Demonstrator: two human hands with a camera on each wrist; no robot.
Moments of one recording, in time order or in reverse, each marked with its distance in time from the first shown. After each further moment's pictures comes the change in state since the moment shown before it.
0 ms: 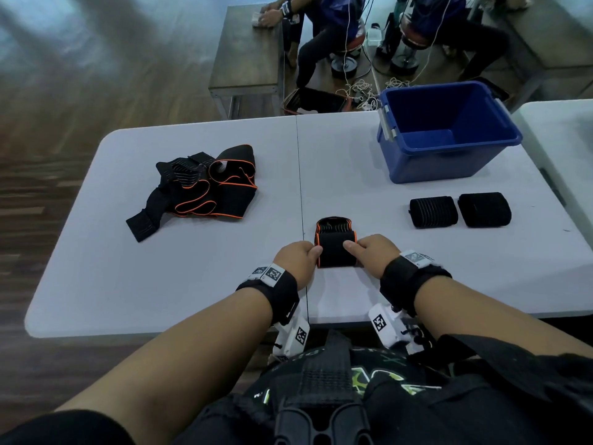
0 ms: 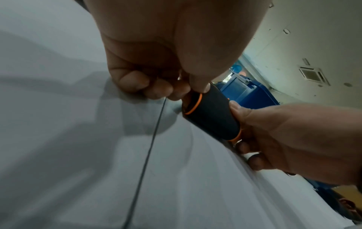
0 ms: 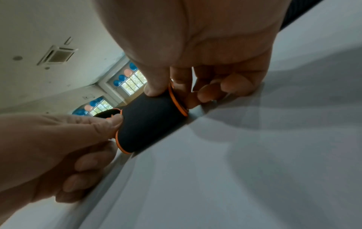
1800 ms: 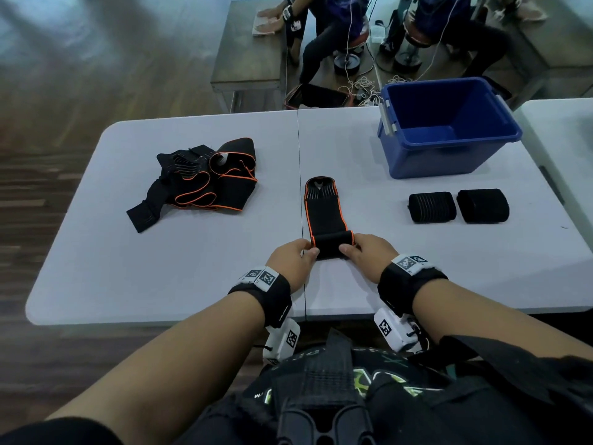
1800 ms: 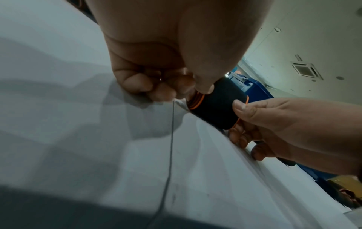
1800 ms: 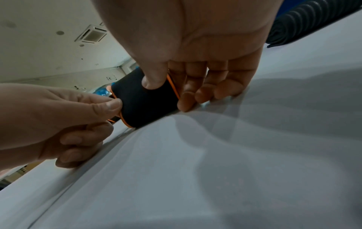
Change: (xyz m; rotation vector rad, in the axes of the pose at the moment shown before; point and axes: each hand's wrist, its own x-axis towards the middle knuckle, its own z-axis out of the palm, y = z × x) left_hand -0.021 -0.012 0.005 -0.120 0.066 0.013; right_hand -0.012 0.006 0.010 -0.102 0.029 -0.132
